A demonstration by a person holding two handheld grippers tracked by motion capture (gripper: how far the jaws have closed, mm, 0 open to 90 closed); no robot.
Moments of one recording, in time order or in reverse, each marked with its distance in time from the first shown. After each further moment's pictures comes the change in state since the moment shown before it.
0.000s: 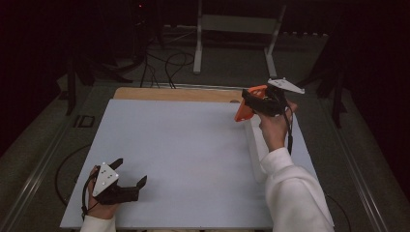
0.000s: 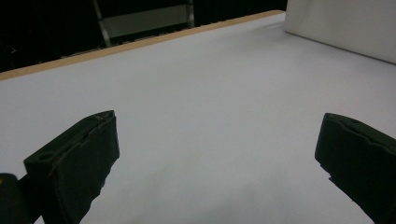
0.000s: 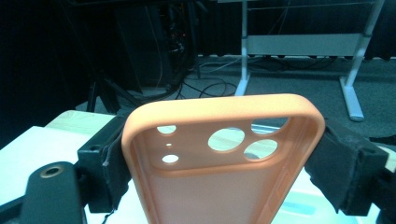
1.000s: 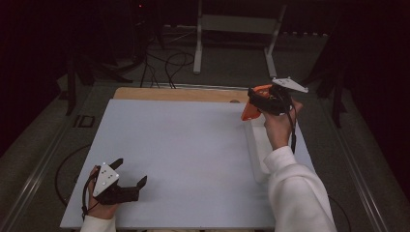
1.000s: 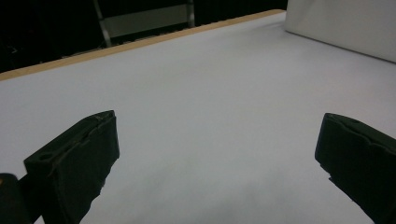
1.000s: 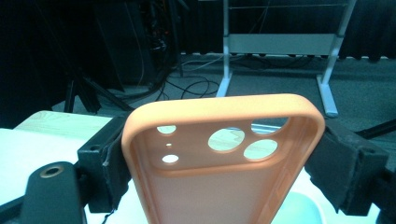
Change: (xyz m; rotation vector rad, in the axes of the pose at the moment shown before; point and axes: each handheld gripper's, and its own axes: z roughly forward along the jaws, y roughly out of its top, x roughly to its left) left arm 0.000 0.000 0.000 0.002 0.003 0.004; right arm -0.013 0.002 0.000 0.009 -0.078 -0.014
